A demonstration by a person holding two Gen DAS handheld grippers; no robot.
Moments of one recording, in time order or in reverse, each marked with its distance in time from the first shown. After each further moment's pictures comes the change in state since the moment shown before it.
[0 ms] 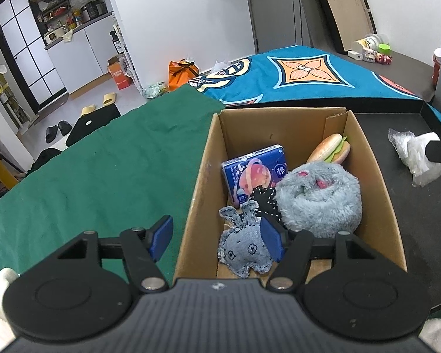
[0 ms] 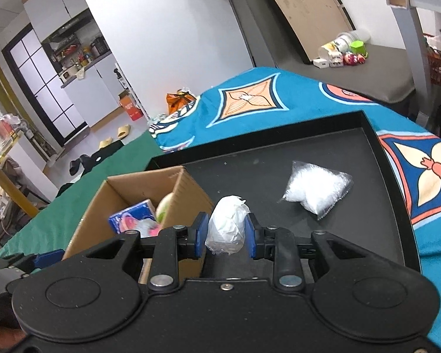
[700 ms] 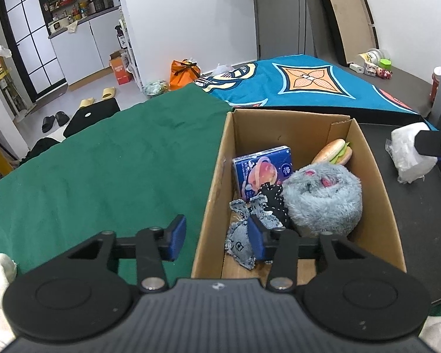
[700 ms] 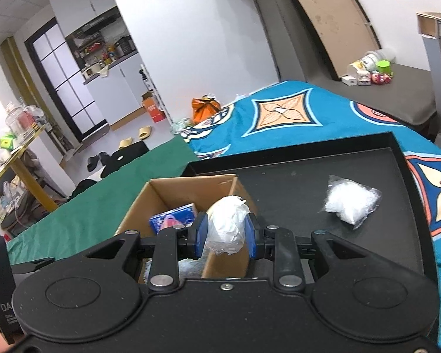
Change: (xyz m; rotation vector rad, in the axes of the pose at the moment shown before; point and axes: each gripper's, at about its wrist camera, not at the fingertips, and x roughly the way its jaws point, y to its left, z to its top) left arm -0.008 0.021 -0.009 -0.066 -0.014 -0.041; right arm -0.014 0.045 0.001 -0.070 -0.027 0.064
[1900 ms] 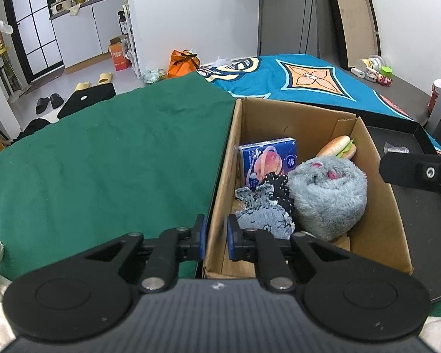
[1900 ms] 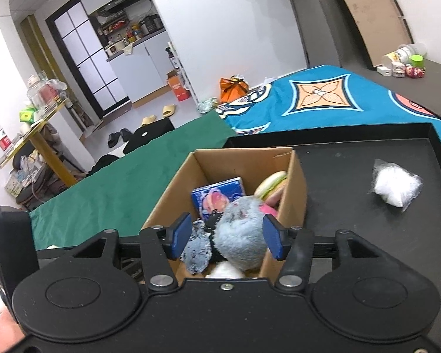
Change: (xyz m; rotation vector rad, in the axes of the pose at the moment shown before) left arm 0.004 0.020 -0.011 -0.069 0.024 -0.053; right arm 0.009 0.043 -0.016 -0.049 0.070 0.066
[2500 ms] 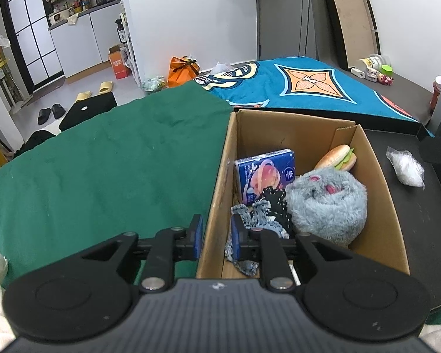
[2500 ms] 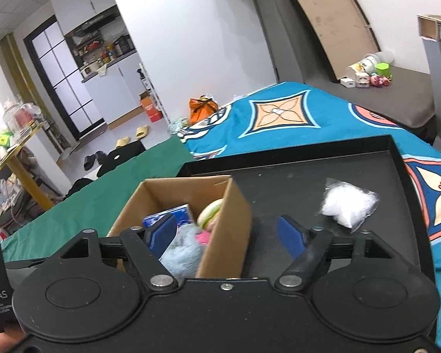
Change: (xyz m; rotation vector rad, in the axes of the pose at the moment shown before) left arm 0.004 -0.013 0.013 0.033 -0.017 0.024; right arm -0.010 -0.051 0.013 0.050 -0.074 -0.089
